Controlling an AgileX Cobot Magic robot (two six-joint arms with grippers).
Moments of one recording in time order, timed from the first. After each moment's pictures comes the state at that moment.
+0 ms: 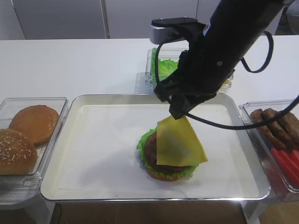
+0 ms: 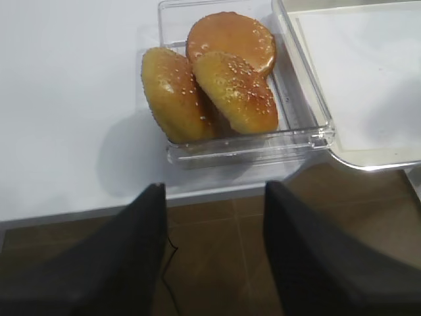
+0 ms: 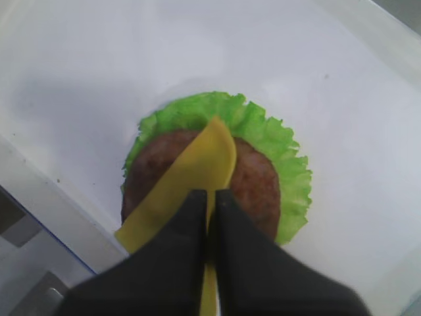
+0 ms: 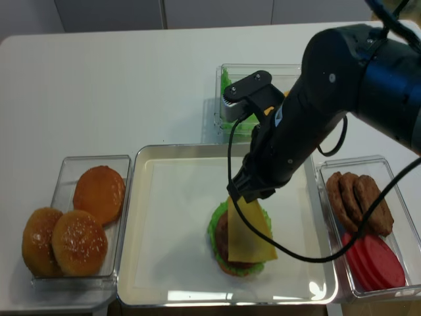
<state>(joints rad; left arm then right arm) -0.08 -0.02 -0.49 0.03 1.18 -0.08 0.59 1.60 -1.25 0.32 1.01 -0.21</state>
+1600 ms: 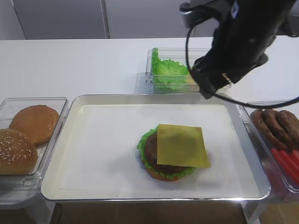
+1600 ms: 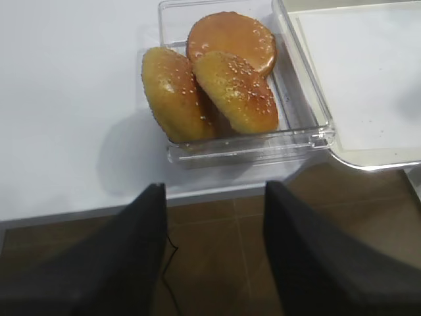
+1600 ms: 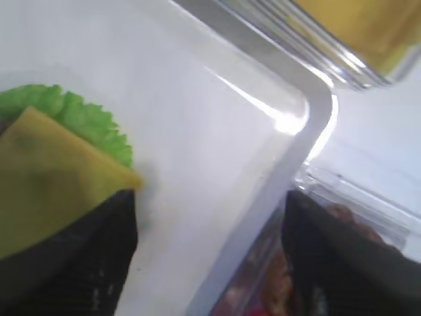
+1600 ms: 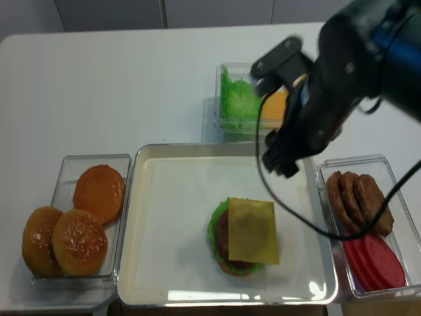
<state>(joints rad) -0.08 -0.02 -0.49 0.03 1.18 -0.08 0.53 1.54 -1.30 -0.05 1.09 -0.03</state>
